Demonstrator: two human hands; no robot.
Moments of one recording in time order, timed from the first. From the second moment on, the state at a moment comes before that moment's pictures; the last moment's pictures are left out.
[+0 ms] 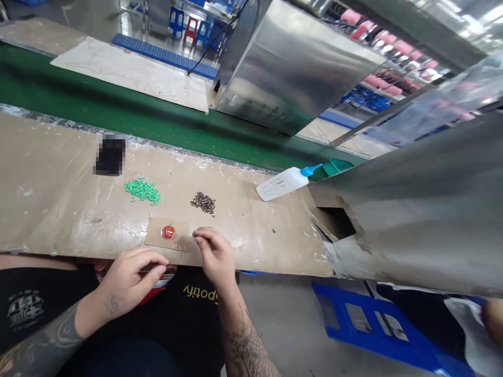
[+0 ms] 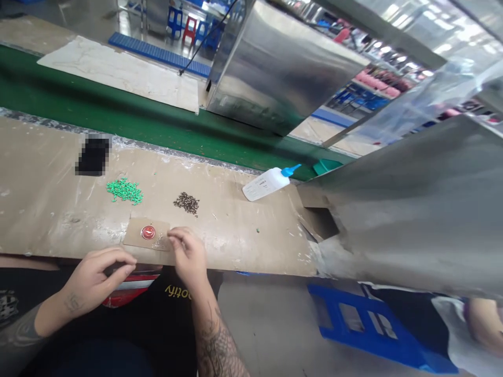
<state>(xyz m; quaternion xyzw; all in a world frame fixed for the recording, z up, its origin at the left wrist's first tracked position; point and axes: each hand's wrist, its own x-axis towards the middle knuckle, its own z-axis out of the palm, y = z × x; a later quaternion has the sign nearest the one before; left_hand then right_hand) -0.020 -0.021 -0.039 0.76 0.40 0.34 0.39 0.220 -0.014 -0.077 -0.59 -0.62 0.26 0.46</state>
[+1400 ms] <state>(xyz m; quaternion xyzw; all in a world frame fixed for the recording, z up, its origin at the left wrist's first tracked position) -0.024 -0.031 -0.048 0.78 0.32 0.42 0.35 0.151 -0.068 -0.061 -0.44 -0.63 0.35 0.54</state>
